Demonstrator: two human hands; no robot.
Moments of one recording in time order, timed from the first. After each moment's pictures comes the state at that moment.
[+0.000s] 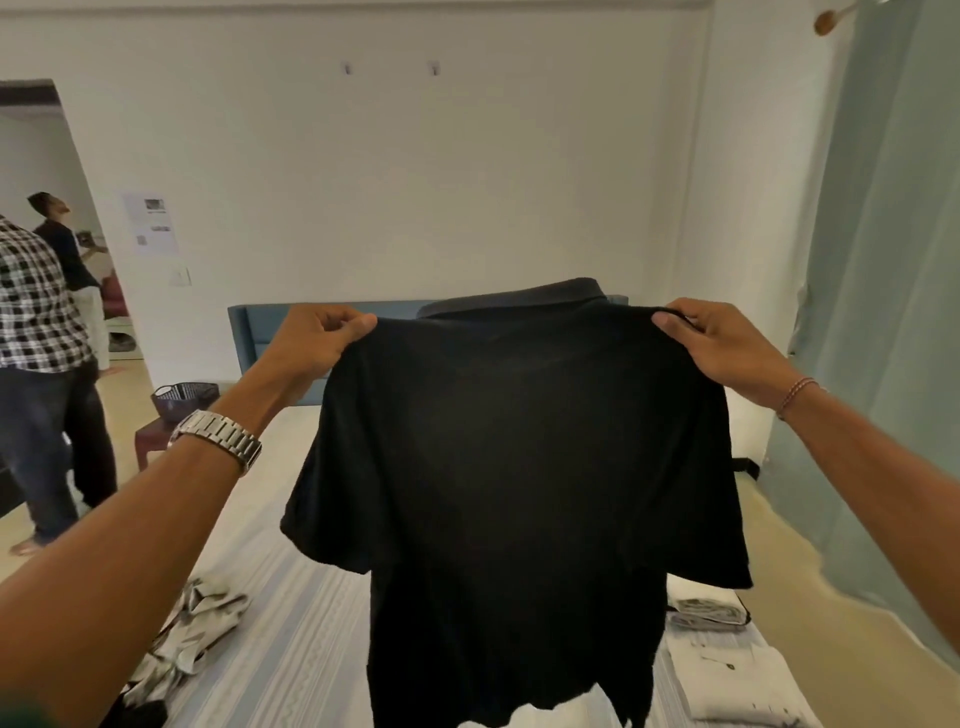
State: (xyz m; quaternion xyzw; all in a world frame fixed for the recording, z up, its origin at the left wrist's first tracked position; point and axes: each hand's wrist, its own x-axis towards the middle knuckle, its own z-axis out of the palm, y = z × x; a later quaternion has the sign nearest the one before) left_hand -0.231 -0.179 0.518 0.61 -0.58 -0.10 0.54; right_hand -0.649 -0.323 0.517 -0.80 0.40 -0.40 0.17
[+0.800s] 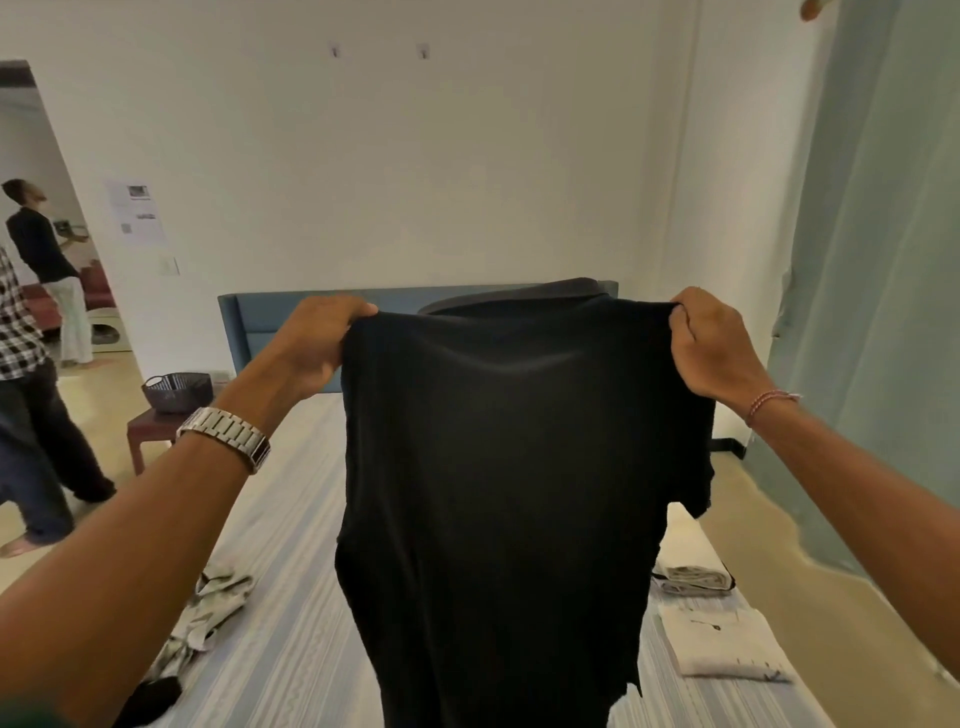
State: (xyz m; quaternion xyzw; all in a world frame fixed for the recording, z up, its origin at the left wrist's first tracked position) left_hand -0.250 -0.145 0.520 0.57 -0.51 -0.25 0.60; right_hand -0.638 -0.309 0.486 -0.77 0.42 -0.48 -0.02
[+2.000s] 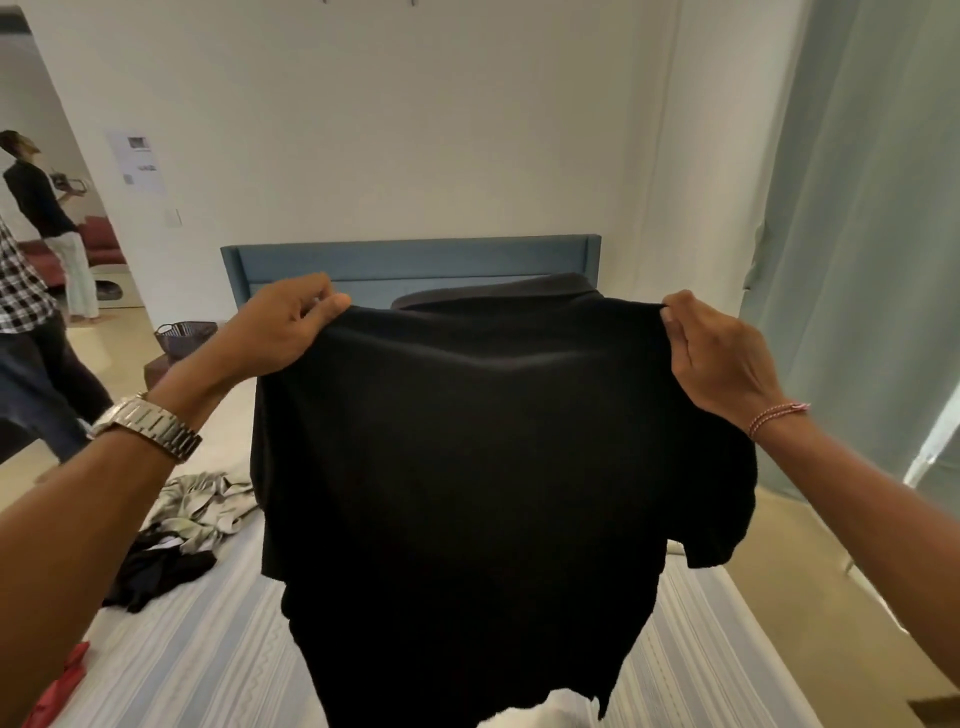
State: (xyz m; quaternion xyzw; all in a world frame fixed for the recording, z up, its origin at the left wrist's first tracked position) left_hand -0.326 0.034 0.490 0.63 -0.69 0.04 0.34; right_hand -0.763 -0.141 0.427 -0.80 0.32 -0.46 -0.20
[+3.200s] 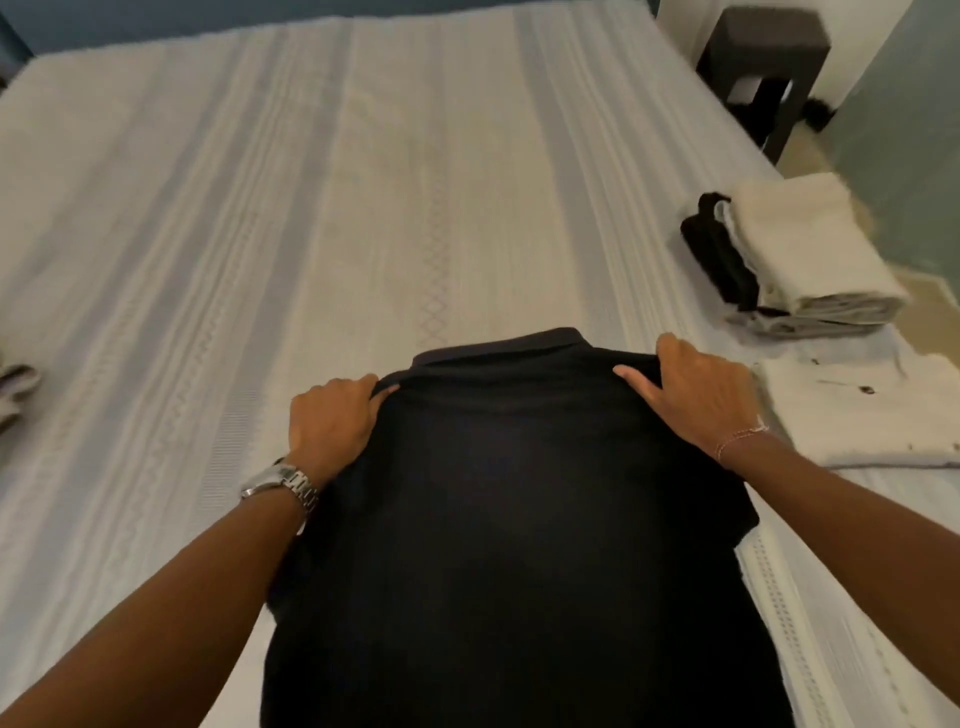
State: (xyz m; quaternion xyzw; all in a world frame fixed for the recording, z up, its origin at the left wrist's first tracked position) left_hand -0.203 -0.386 -0.148 0.78 -0.62 0.02 -0.02; right_hand -0.593 -0.498 -0.145 -0.81 0.57 -0.06 -0.09
